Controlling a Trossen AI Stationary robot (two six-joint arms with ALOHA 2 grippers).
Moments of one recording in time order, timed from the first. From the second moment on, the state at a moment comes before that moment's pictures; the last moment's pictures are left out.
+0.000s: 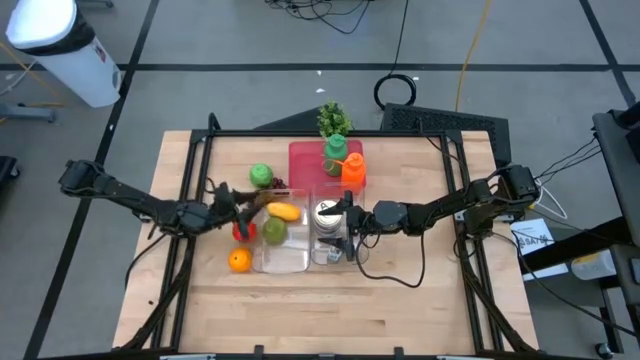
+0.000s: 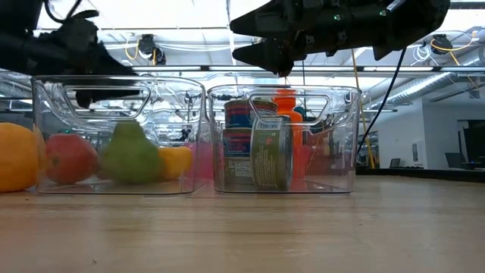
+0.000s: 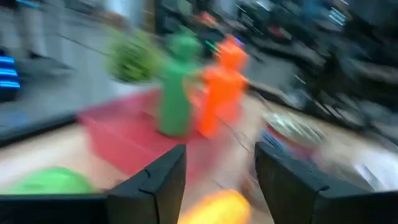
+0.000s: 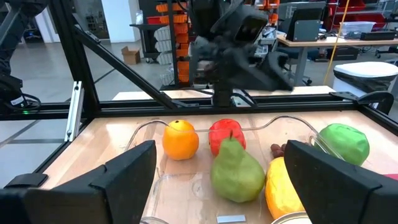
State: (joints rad) left arm -0.28 0.74 0.09 0.53 -0.75 -0.32; right arm 0.14 1.63 0.75 0.81 0.10 0.07
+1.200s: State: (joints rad) left arm 0.62 1.26 0.65 -0.34 -0.08 -0.40; right arm 0.12 1.63 0.75 0.82 0.10 0.08
